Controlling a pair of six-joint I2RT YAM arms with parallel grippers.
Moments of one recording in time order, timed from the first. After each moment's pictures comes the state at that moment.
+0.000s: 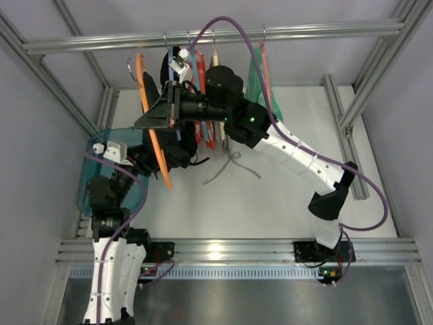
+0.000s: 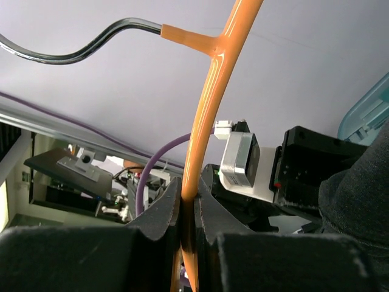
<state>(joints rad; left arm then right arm) 0.05 0.40 0.52 0.07 0.48 -0.21 1.05 1.88 2.22 -0.28 -0.48 1.10</state>
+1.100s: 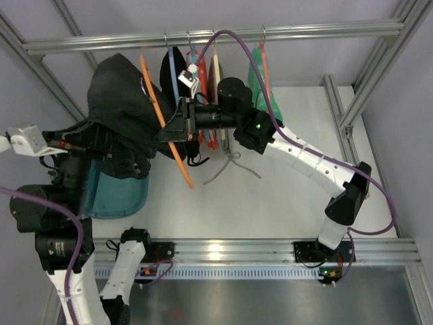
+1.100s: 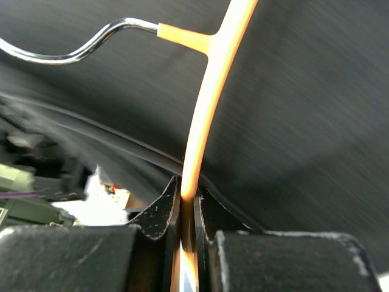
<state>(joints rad) 0.05 0.60 1.38 -0.37 0.25 -0.49 0.97 1.74 1.86 -0.11 -0.63 0.89</state>
